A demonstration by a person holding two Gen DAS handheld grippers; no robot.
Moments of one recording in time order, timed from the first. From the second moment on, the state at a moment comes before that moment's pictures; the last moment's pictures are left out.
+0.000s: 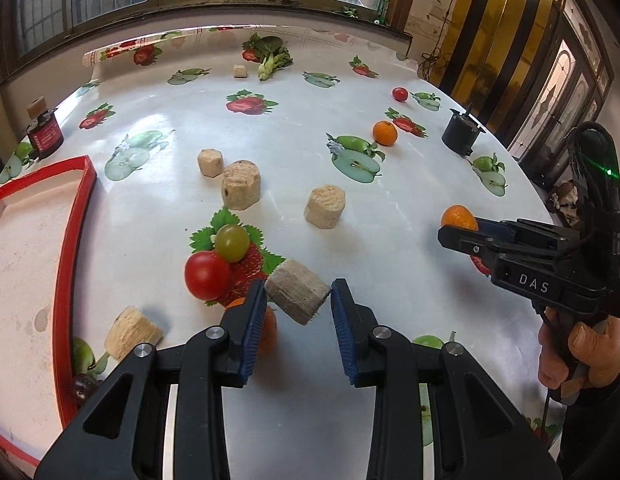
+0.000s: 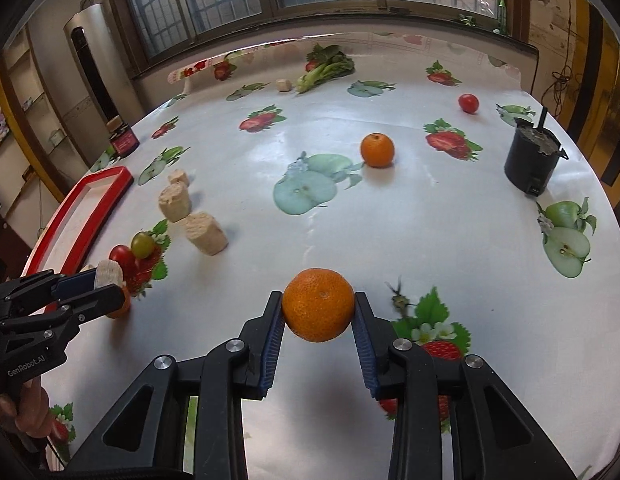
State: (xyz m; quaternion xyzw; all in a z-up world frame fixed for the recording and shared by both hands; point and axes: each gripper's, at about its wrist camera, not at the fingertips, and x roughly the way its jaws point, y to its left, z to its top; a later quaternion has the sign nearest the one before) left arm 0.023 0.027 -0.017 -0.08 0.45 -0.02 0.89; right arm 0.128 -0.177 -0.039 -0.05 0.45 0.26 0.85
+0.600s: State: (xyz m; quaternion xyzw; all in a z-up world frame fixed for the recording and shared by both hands) left arm -0.025 0.092 -0.008 -0.09 0.42 0.05 0.90; right arm 0.066 -0.093 -0.025 -0.07 0.44 0.35 0.83
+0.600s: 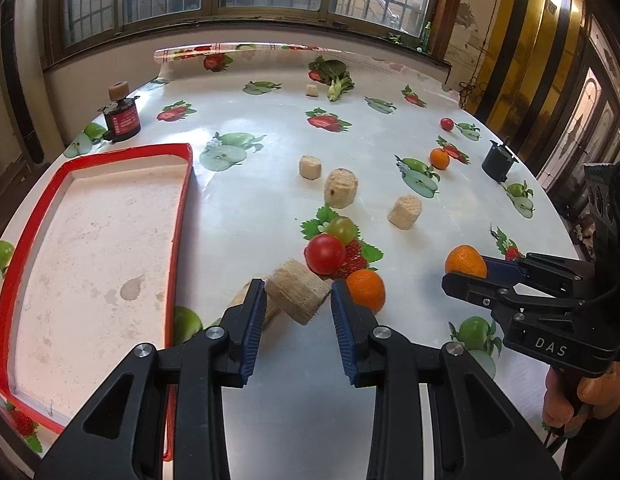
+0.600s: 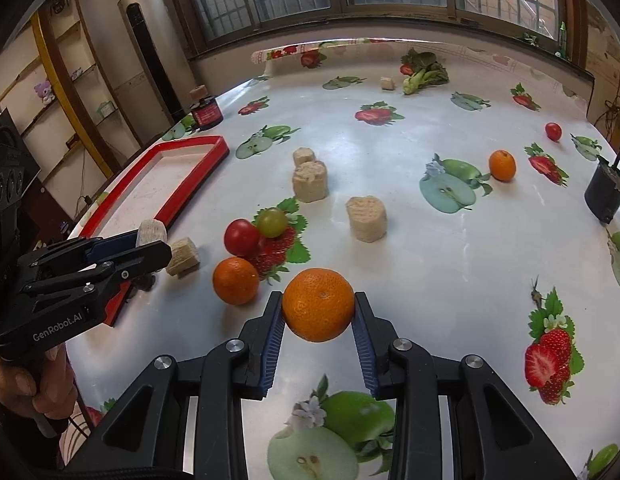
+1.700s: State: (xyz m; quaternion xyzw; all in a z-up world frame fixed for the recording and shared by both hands) left arm -0.086 0.215 -0.010 -0.14 0.40 0.16 0.89; right arm 0.008 0.047 -0.008 -0.11 0.41 0.46 0.78
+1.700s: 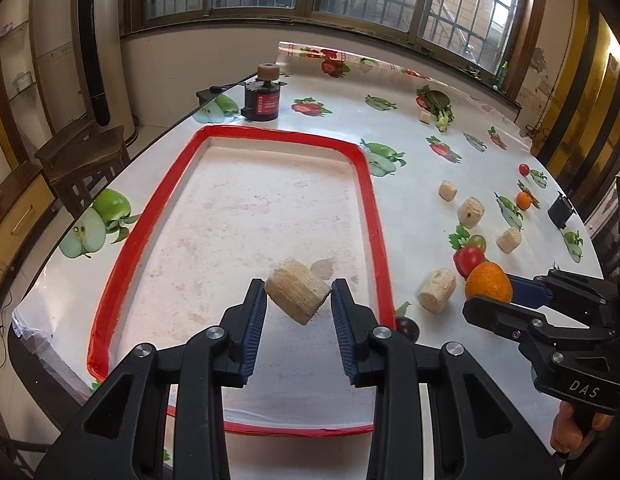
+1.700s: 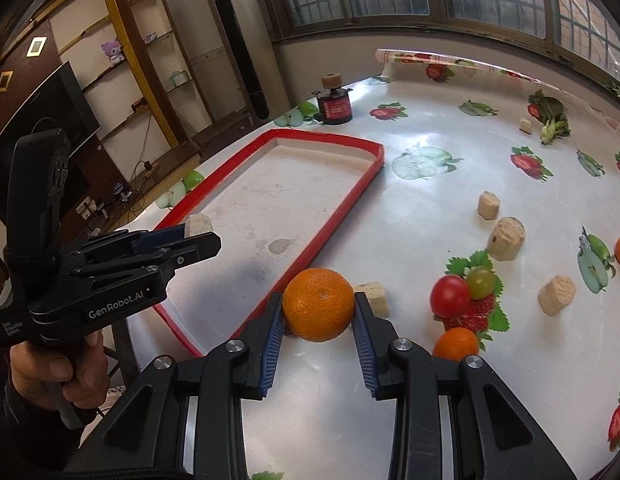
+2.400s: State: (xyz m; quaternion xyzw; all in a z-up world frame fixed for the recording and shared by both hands) left arm -0.111 0.279 -0.043 -0.17 0.43 0.20 0.86; right arm -0.026 0.155 -0.043 -0.16 0.43 0.53 0.71
